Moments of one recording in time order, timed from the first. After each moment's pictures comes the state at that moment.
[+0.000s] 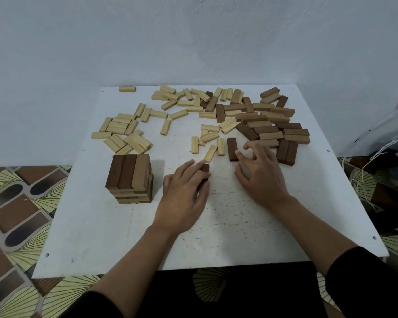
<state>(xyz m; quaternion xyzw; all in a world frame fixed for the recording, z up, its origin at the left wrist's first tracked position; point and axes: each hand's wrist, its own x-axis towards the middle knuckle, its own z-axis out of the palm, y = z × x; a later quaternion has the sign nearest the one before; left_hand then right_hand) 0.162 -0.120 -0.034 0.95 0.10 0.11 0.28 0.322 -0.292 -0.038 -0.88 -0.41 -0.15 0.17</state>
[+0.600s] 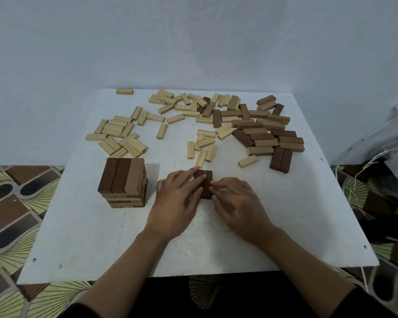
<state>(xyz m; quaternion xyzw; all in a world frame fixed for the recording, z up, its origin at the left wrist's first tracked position) 0.162 -0.113 -0.045 0.95 0.10 0.14 0.27 0.264 -0.289 -0.041 -0.82 -0.49 -0.04 0.30</state>
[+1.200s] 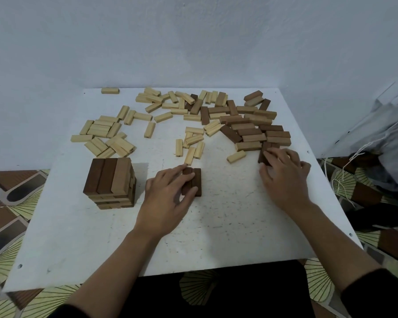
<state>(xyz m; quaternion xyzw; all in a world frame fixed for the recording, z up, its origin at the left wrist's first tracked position) 0.163 -0.116 -0.043 0.94 0.11 0.15 0.30 0.340 -0.359 -0.025 -0.95 -0.24 -0.12 0.14</state>
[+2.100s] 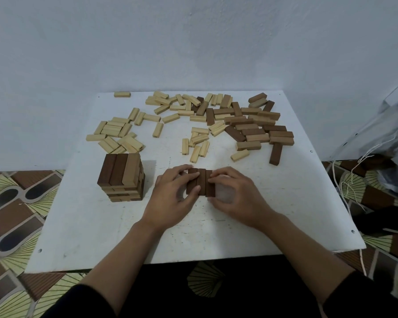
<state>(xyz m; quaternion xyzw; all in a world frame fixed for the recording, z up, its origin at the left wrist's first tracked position) 0.157 -0.118 -0.037 0.91 0.10 0.17 0.36 0.264 -0.304 -0.015 -0.82 -0.43 0.08 0.37</state>
